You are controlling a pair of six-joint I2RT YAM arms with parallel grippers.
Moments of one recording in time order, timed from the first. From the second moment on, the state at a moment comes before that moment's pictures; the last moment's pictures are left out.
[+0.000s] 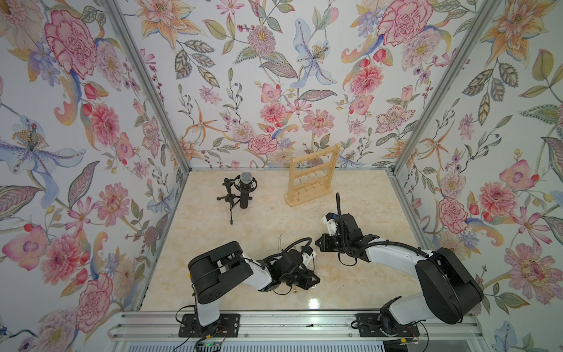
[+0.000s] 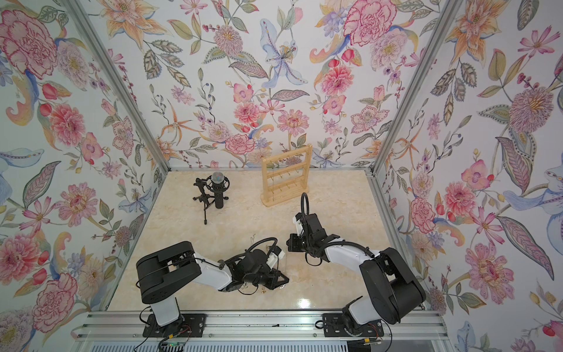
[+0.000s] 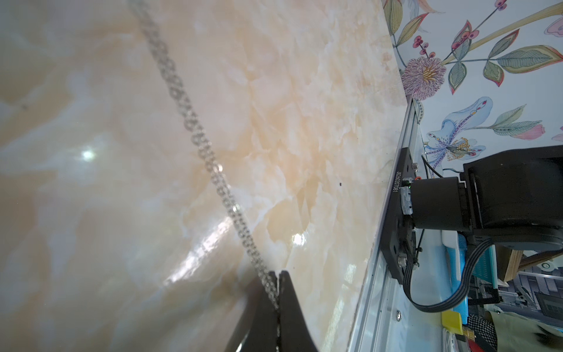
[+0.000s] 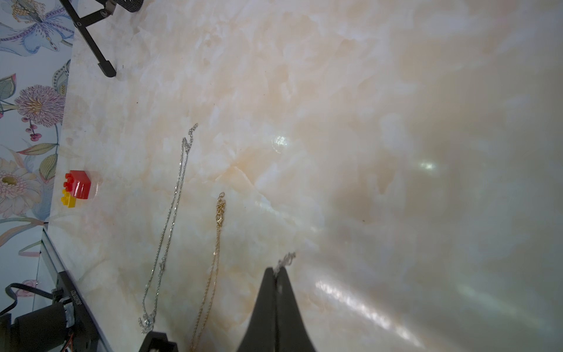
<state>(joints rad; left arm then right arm) -1.07 1.82 0.59 0.60 0.38 -0.78 0.54 1.48 0.66 -0.05 -0.32 0.51</state>
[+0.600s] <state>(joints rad) -1.07 1.82 0.60 0.58 0.38 -0.77 0.53 1.60 0.71 -0.06 -0.33 0.51</state>
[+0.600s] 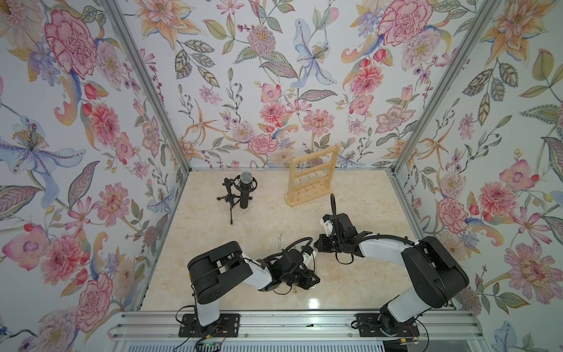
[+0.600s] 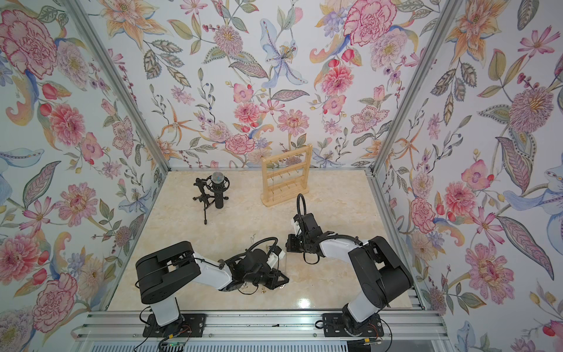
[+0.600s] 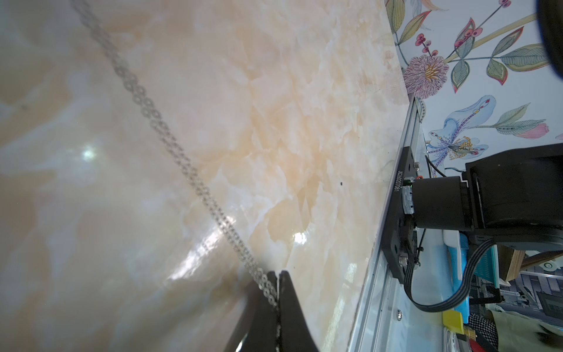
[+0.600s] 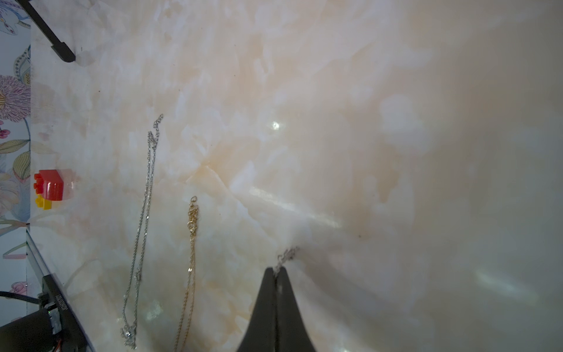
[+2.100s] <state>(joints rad) -1.08 1.82 0.61 0.57 0.42 -0.77 0.54 1.60 0.74 -0.09 -0.29 0.48</state>
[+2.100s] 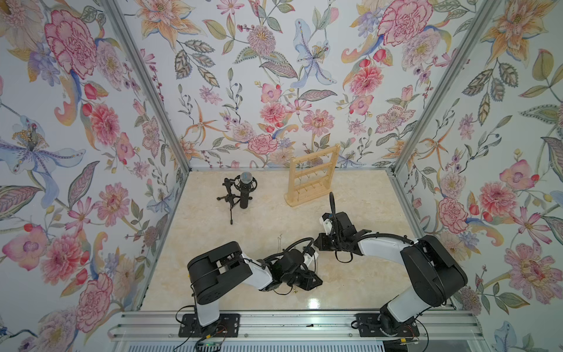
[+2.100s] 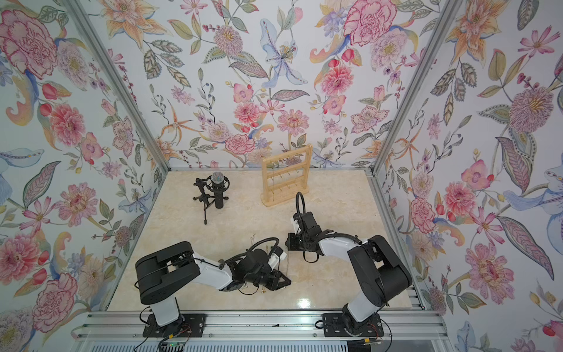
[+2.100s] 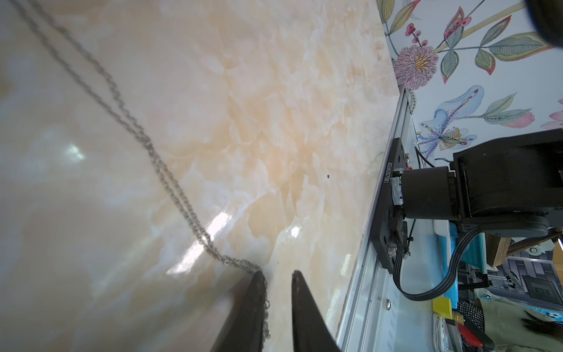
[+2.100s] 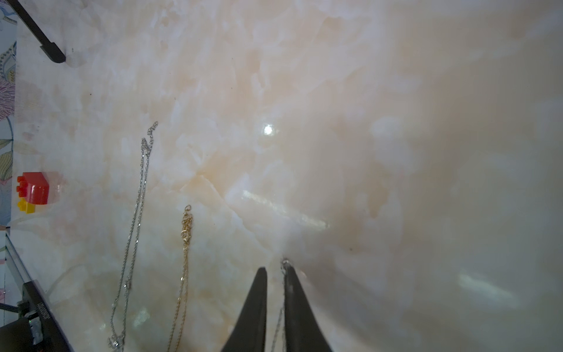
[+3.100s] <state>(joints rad) -1.08 1.79 0.58 0.57 0.41 -0.77 0.64 1.68 0.87 -0.28 -0.07 0.41</state>
